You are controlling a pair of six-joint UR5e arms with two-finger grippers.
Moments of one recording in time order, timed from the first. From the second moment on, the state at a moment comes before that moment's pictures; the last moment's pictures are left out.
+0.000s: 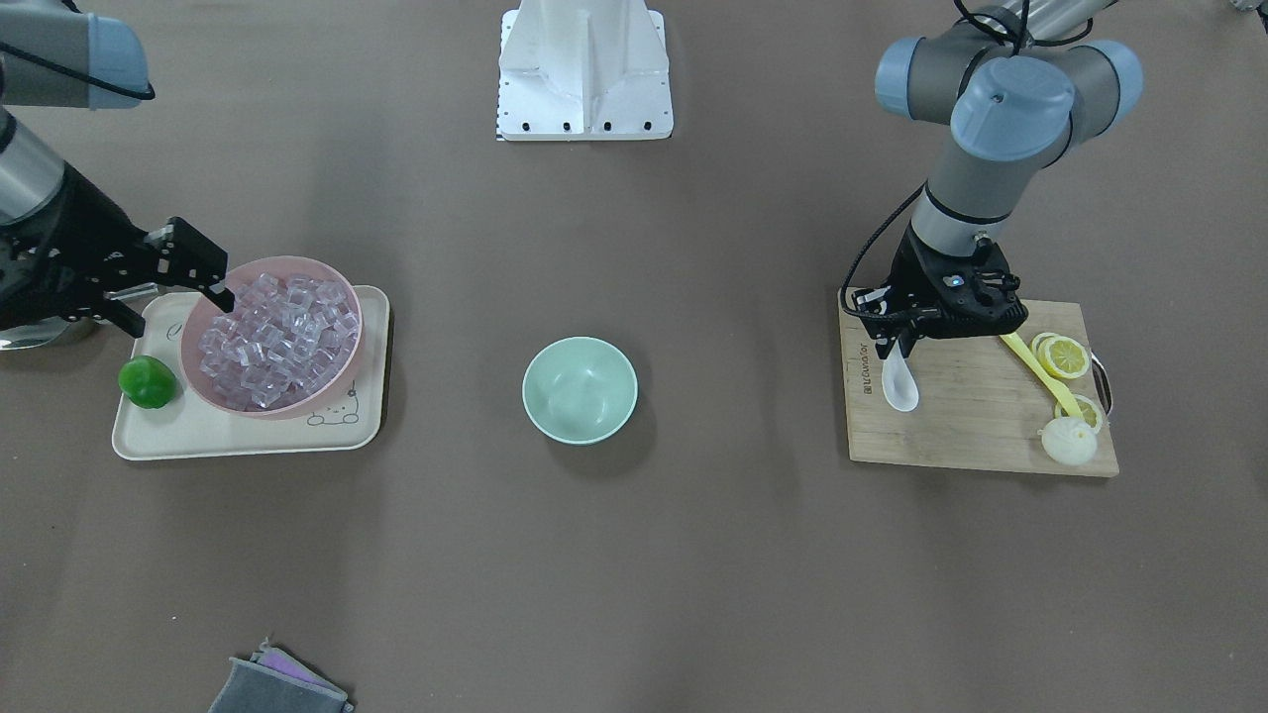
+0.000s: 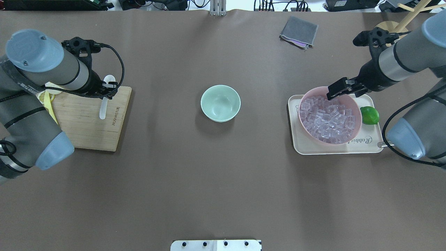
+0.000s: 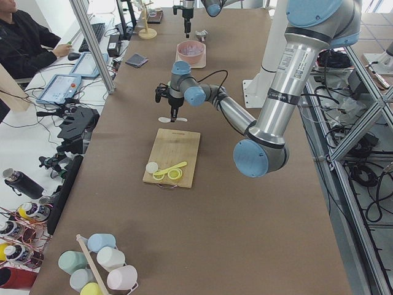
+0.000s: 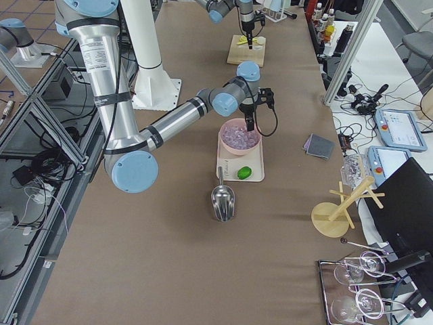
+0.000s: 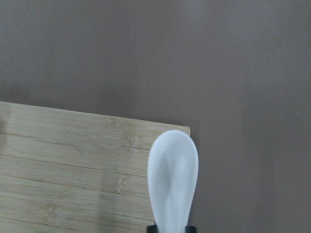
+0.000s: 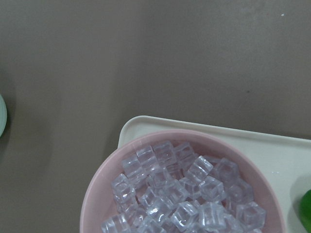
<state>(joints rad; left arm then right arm) -0.81 -1.92 -1.81 -1.71 -1.91 -1.03 0.93 -1.35 1.91 -1.38 2.19 0.77</state>
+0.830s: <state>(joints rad) -0.82 -1.93 -1.81 -1.71 -1.91 -1.03 0.79 -1.34 1.90 -1.39 2.07 1.02</state>
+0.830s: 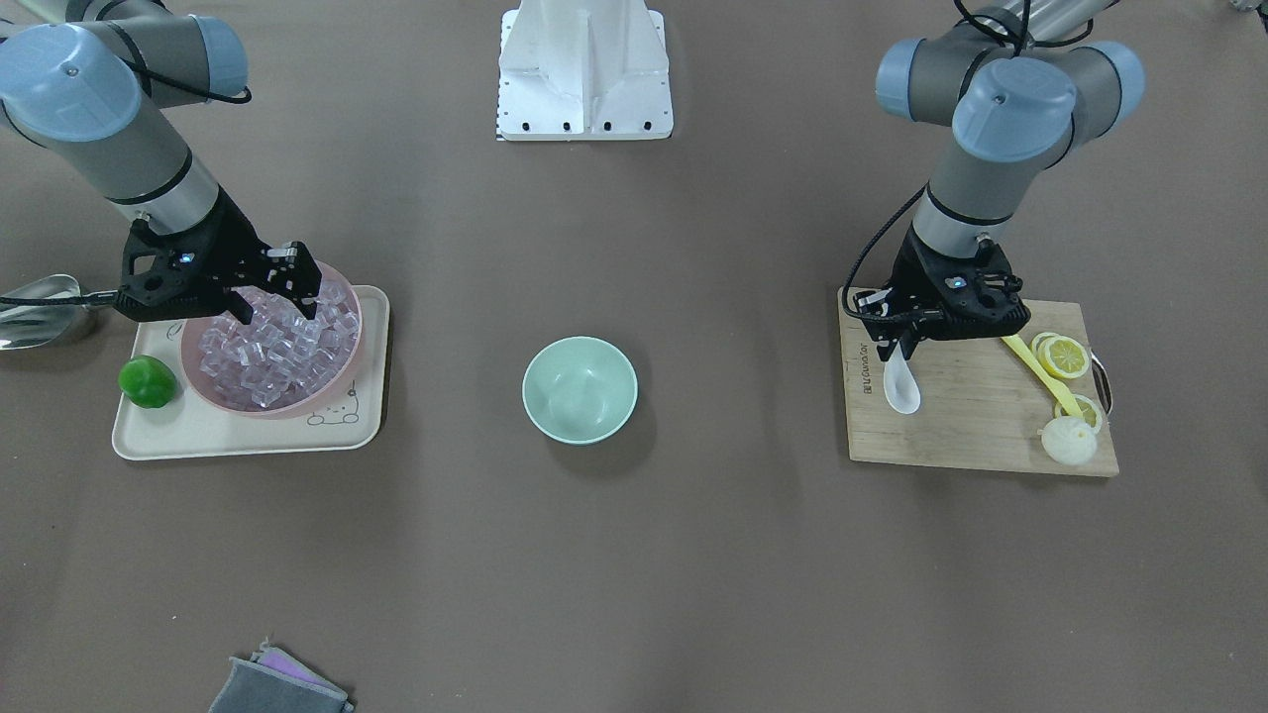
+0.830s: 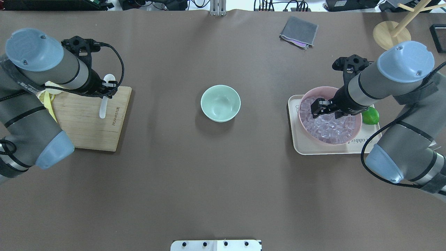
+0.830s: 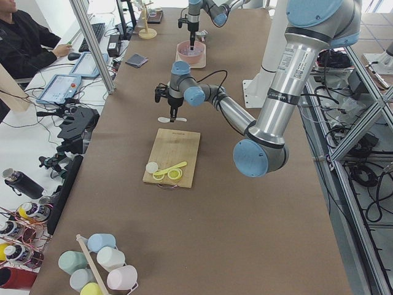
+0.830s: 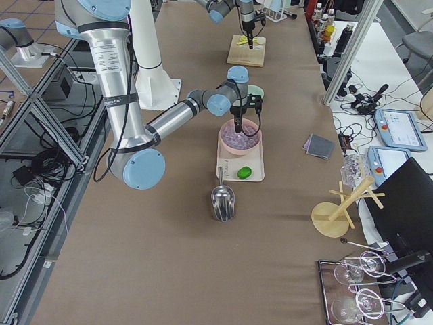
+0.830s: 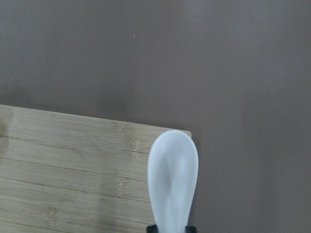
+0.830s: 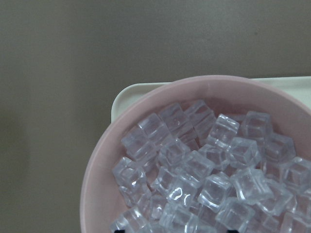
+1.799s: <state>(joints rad) -0.82 -1.93 -1.81 -1.71 -1.91 -1.02 0.75 -1.32 1.87 -1.39 2.03 0.98</state>
